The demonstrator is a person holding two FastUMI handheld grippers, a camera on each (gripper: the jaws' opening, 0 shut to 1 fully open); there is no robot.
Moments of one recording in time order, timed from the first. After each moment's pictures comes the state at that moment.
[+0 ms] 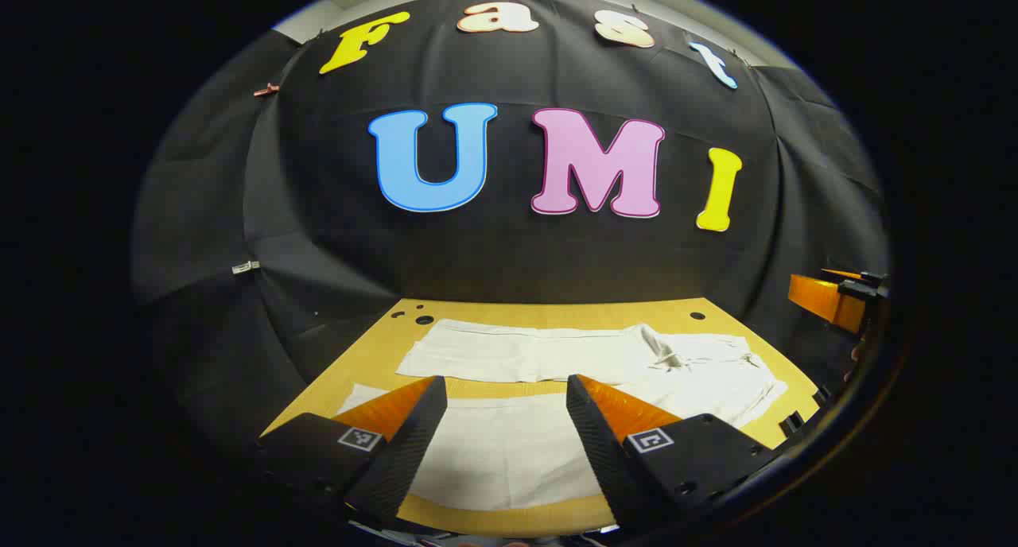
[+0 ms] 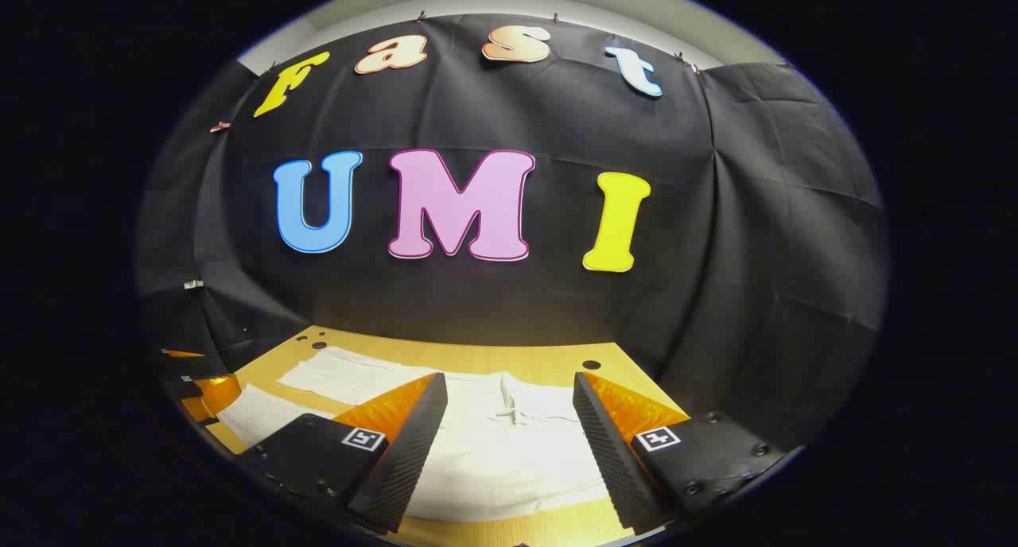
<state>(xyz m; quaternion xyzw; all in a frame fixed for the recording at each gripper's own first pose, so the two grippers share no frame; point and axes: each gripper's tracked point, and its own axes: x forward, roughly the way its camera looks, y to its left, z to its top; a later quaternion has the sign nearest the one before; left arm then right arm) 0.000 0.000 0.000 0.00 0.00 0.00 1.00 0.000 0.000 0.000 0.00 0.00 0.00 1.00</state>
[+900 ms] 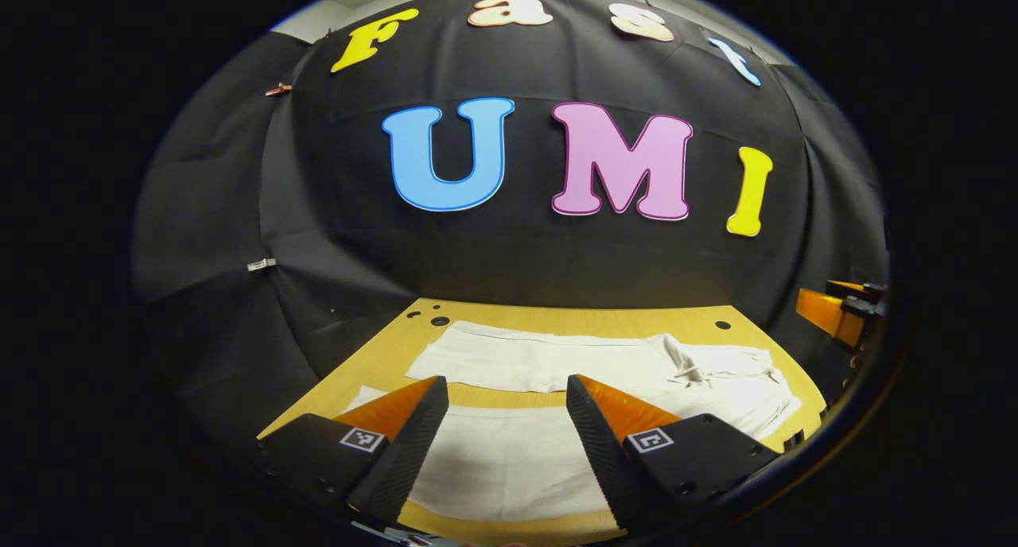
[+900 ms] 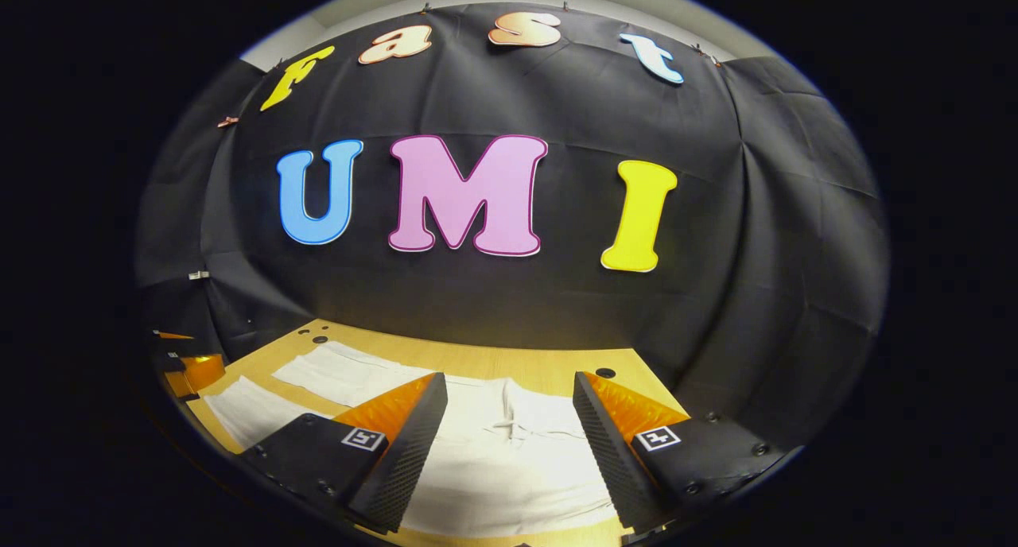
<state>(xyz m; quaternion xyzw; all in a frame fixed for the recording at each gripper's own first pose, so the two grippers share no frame) 0.032 -0.008 0.009 -0.01 0.01 0.05 1.00 0.068 -0.018 -0.007 -0.02 0.00 0.05 1.00</state>
